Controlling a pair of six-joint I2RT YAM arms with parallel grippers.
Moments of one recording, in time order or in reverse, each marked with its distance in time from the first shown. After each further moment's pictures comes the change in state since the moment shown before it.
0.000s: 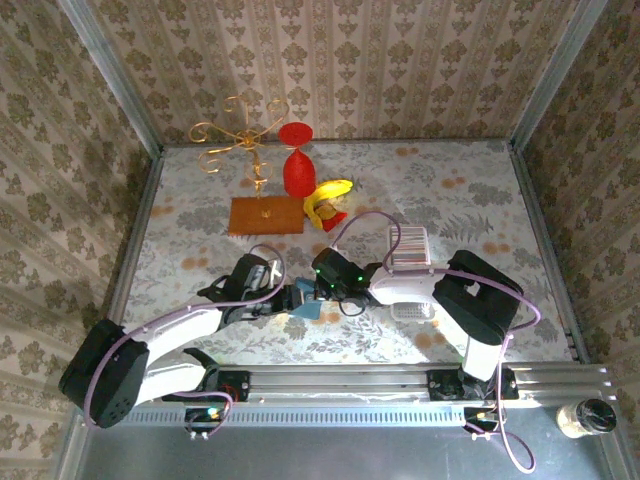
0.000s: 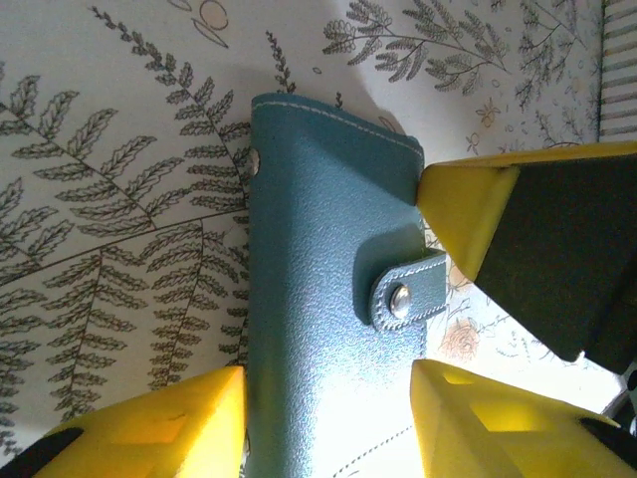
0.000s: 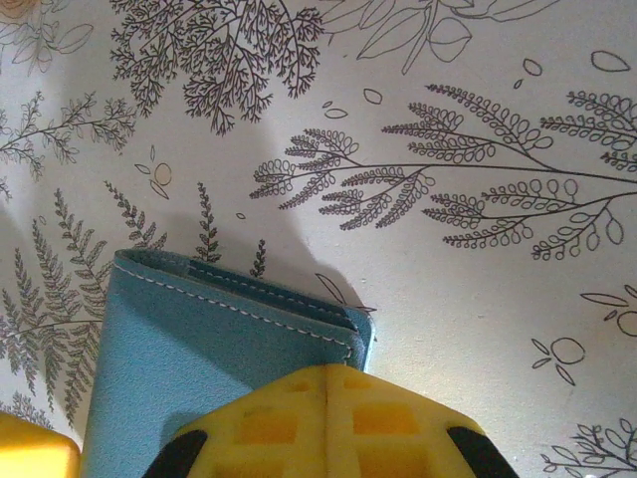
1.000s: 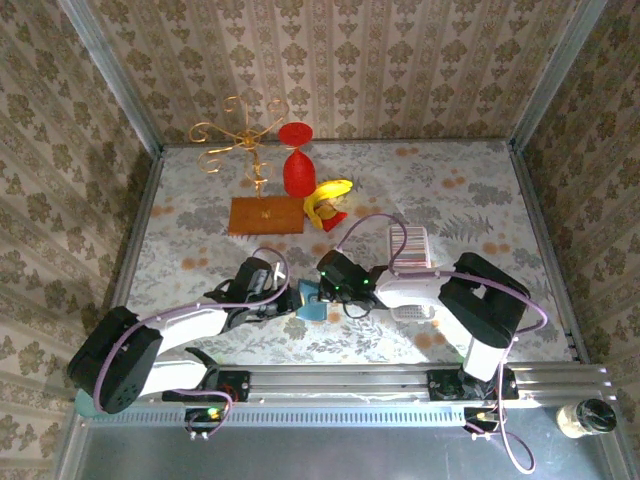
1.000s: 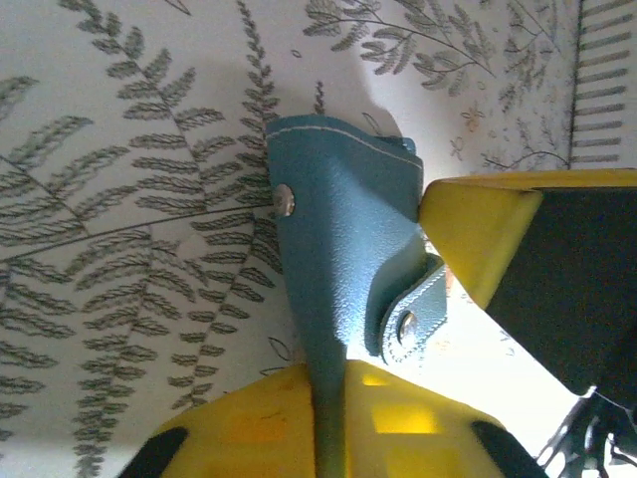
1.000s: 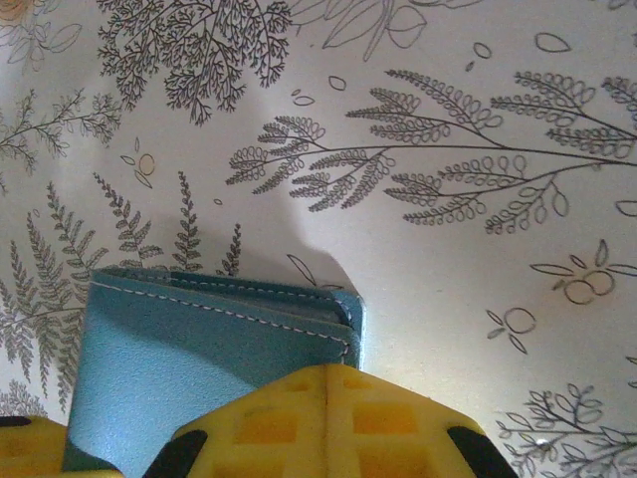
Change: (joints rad) left arm -0.022 0.074 -0.054 0.196 0.051 -0.105; right arm -0.004 -0.048 -0.068 0.038 -0.004 0.010
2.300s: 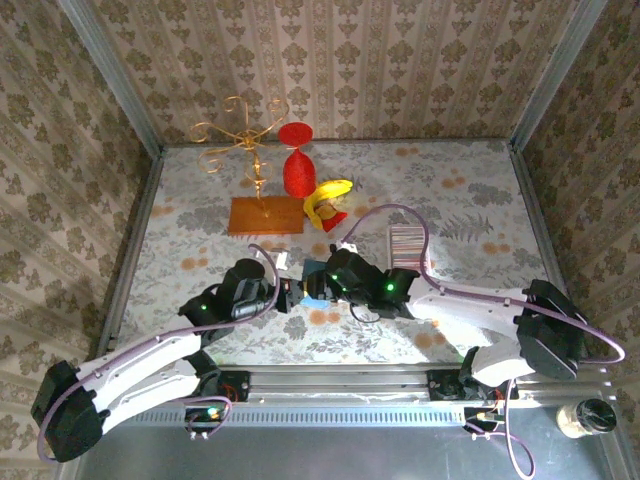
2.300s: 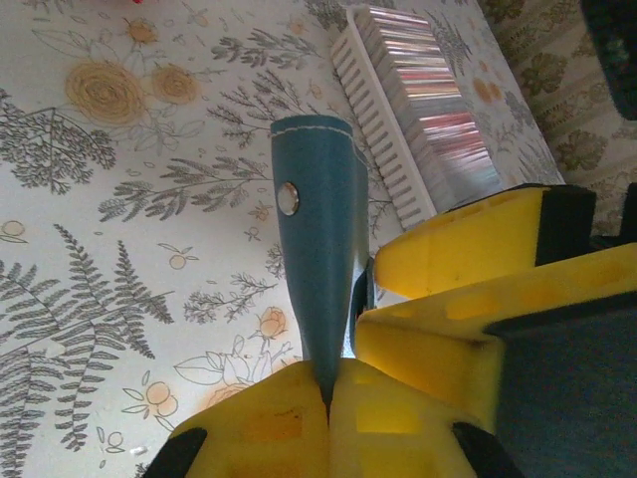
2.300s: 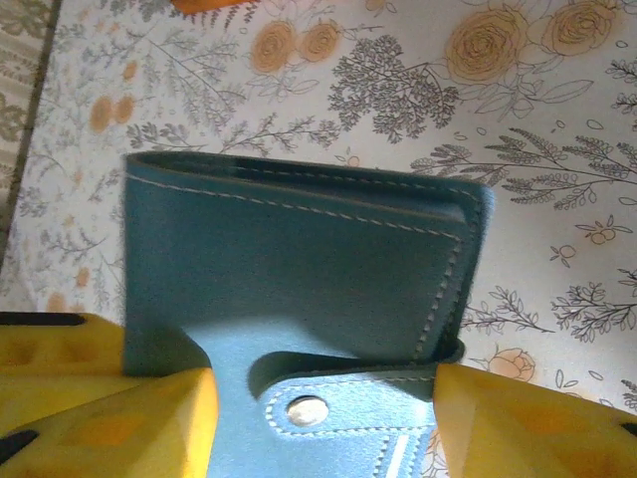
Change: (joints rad) left arm -0.184 -0.392 0.116 -0.232 -0.230 0.172; right arm 0.098 -0.317 0.033 -0.193 0.069 -0.035
